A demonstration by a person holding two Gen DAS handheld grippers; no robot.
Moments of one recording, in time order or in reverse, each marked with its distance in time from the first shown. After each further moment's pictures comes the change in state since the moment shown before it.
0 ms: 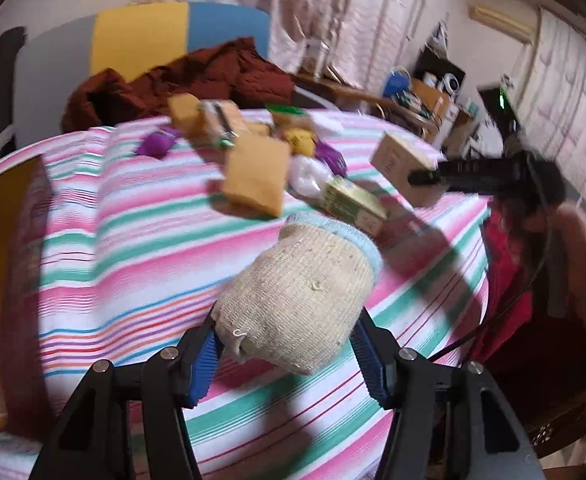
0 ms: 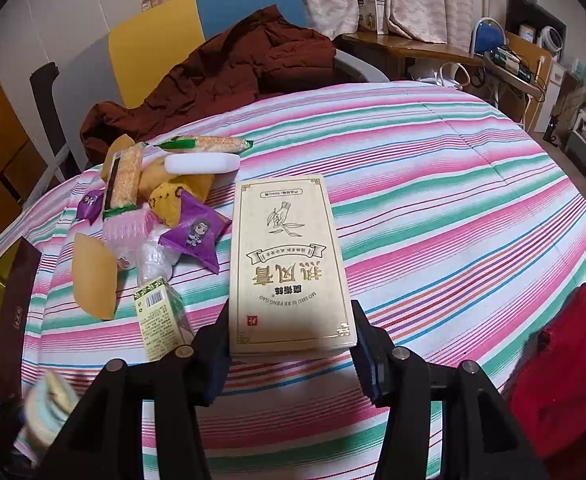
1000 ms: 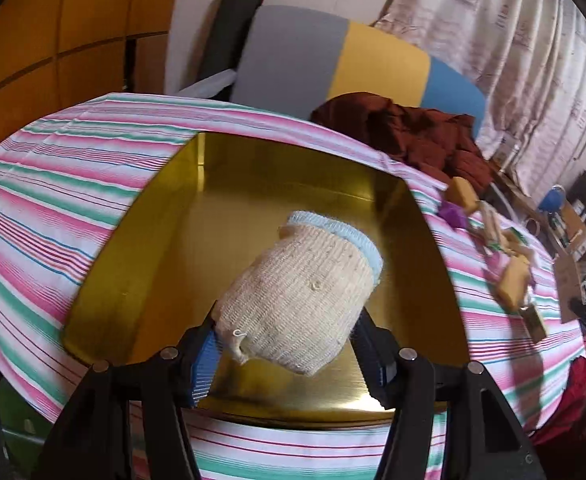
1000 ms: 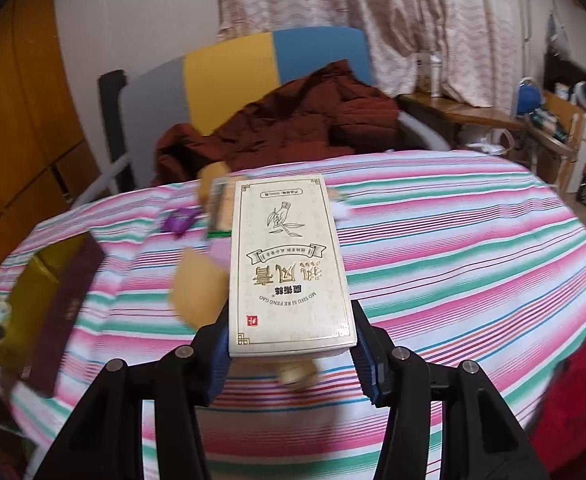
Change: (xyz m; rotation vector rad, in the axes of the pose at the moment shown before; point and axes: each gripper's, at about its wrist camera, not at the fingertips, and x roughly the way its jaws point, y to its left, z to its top) left arm -0.141 0.229 -0.044 -0.485 -0.079 0.438; right arm -0.049 0.098 -0.022 -0.135 -0.176 0.170
